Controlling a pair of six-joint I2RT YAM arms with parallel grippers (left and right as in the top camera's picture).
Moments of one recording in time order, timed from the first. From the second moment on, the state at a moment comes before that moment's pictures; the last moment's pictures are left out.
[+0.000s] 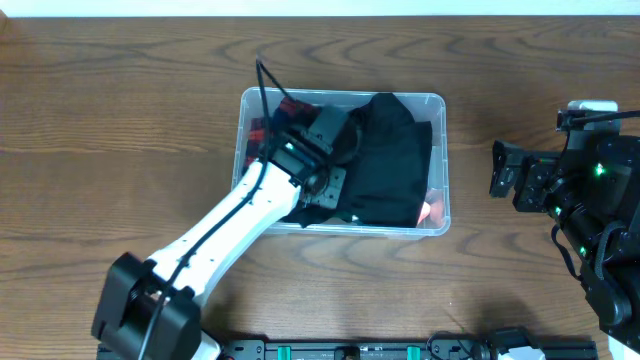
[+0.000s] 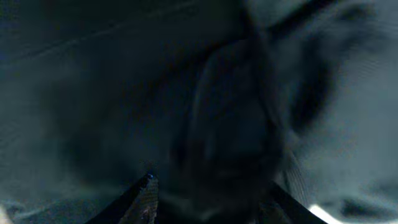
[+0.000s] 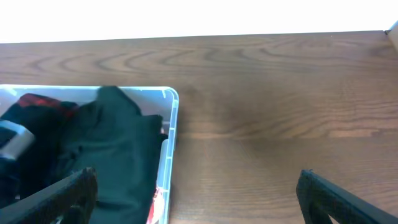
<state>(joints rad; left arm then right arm) -0.64 1.66 1.28 -0.94 -0.04 -0.33 0.14 0.95 1.39 -1.05 0.10 0.16</state>
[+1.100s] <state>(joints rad) -0.64 1.99 1.48 -0.37 0.06 -0.24 0.14 0.95 1.39 -1.05 0.11 0.16</state>
